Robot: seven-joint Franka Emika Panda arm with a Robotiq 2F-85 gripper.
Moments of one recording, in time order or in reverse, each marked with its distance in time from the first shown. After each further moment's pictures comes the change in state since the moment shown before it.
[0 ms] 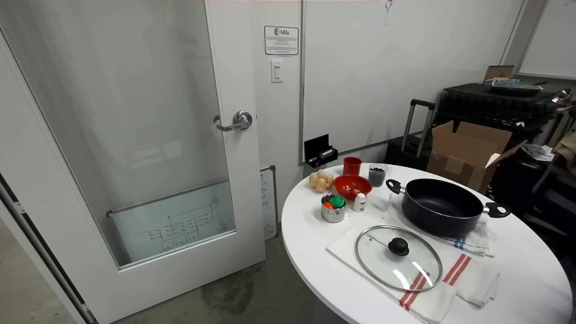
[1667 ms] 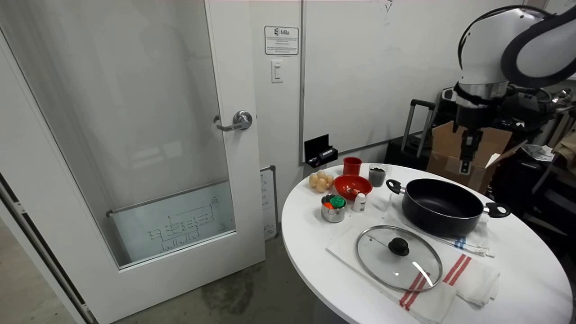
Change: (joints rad) arm 0.147 1.024 0.201 0.579 -0.197 0.294 -0.062
